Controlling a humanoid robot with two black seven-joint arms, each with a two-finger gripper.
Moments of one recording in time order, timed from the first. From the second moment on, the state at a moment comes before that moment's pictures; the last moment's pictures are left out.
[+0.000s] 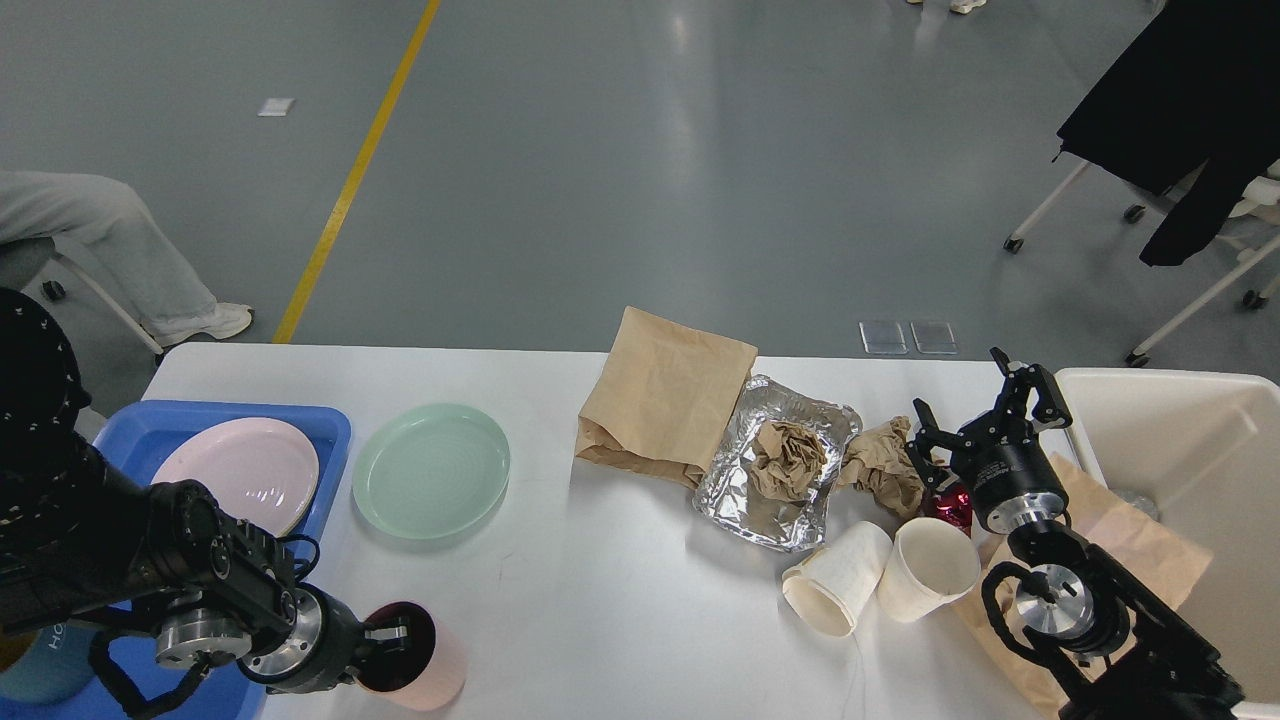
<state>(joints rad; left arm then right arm) -1.47 0.26 1.29 -1.49 -0.14 0.01 -0.08 0.27 -0.20 1.15 0.88 -0.32 0.19 0.33</state>
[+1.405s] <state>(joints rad) -2.17 0.56 1.60 -1.63 0.25 -0.57 -0.20 0.27 -0.20 1.15 0.88 -0.32 0.19 0.33</state>
